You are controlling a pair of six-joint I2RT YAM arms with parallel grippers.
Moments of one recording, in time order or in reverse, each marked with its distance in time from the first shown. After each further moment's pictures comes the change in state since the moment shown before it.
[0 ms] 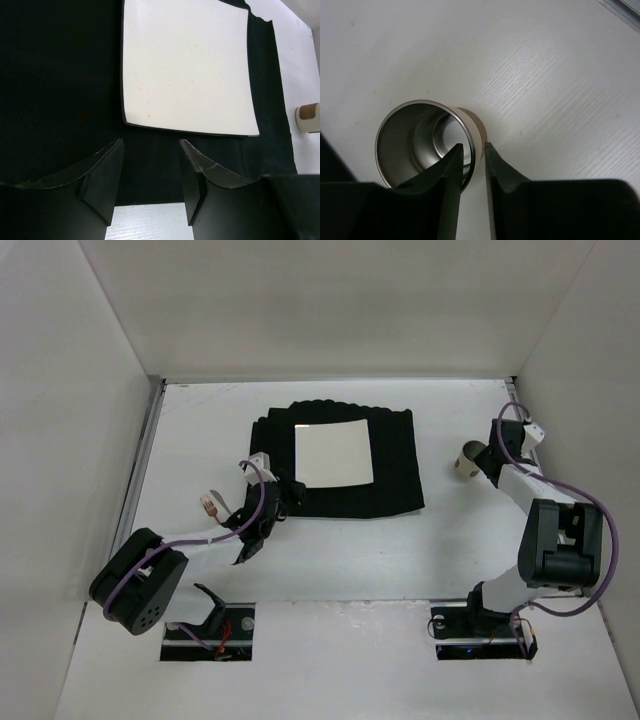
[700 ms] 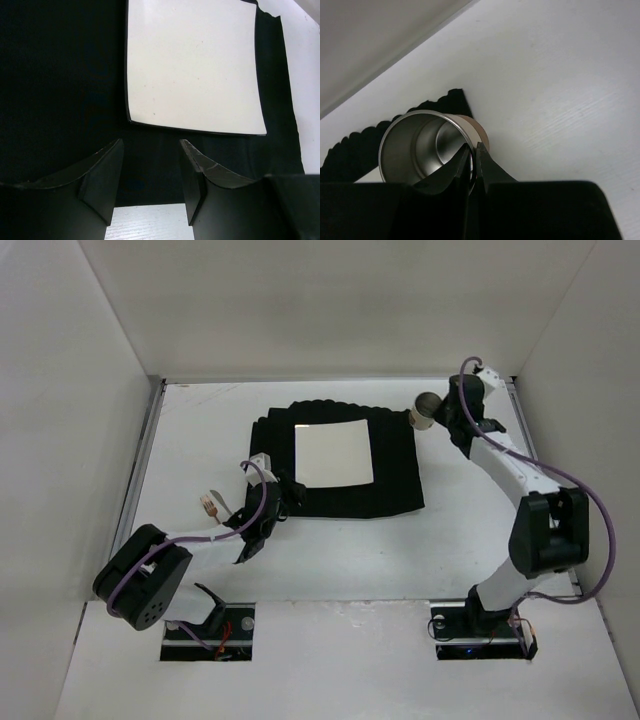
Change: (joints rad) left arm 0.002 0.029 0.000 0.010 0.000 0.000; right arm 0.271 0.039 0.309 -0.031 0.004 -0.032
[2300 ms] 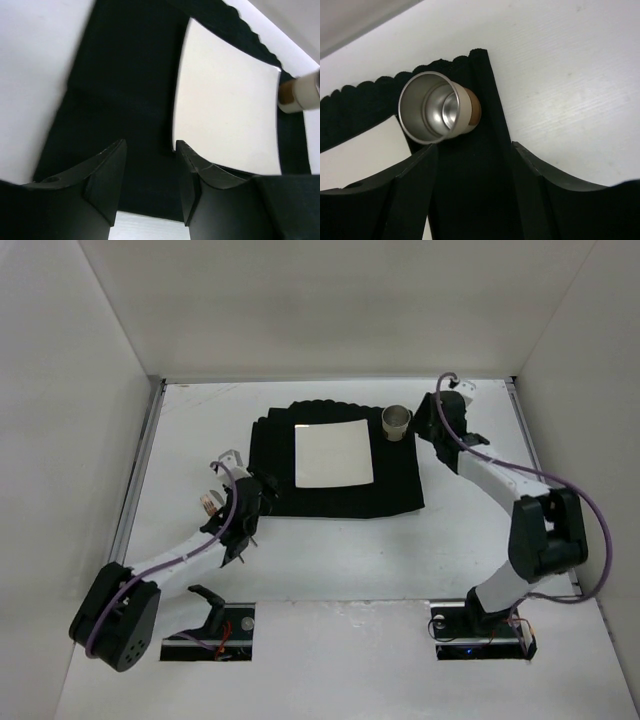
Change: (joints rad) left arm 0.094 -0.198 0.002 -0.188 -0.115 0.010; right arm 0.122 0.109 -0.019 0.073 -0.031 -0.059
